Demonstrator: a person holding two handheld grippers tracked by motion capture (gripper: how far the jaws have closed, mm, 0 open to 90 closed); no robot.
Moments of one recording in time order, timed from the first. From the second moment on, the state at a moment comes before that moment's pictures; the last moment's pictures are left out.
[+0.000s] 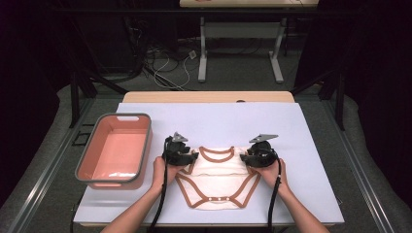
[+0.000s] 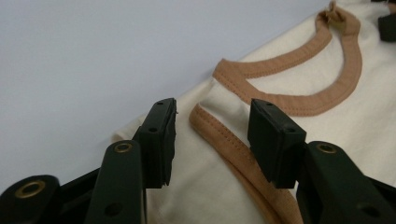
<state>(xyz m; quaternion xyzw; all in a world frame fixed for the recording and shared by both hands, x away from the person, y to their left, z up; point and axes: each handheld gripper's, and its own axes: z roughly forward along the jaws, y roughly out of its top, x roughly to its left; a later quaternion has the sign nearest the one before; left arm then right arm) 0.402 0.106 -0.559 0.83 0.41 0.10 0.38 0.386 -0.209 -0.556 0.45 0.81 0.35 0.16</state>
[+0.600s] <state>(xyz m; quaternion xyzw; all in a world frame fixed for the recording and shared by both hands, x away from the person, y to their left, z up) 0.392 0.106 -0.554 0.83 0.37 0.13 0.39 0.376 -0.207 -0.545 0.42 0.81 0.37 0.18</state>
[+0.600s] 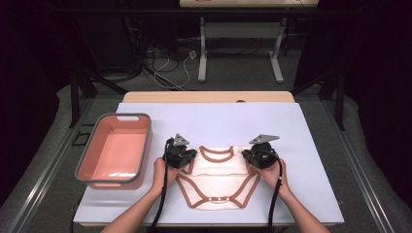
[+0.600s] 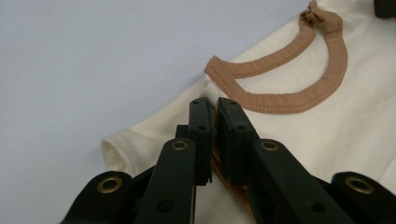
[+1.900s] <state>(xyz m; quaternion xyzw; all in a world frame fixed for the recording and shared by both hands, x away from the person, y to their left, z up) 0.364 0.120 -0.529 0.83 0.35 0.13 0.42 0.341 -0.217 -0.521 0.40 0.80 0.40 0.19</state>
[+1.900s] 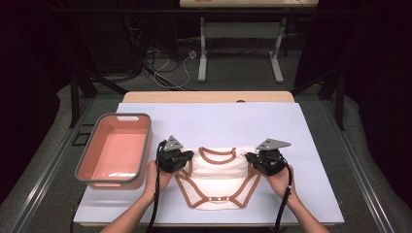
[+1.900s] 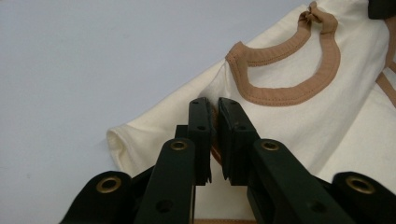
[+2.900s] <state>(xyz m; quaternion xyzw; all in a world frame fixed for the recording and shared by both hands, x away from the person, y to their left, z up) 0.330 0.120 -0.521 0.85 0.31 0.14 0.40 0.306 -0.215 -0.520 0.38 0.82 0.40 0.17</state>
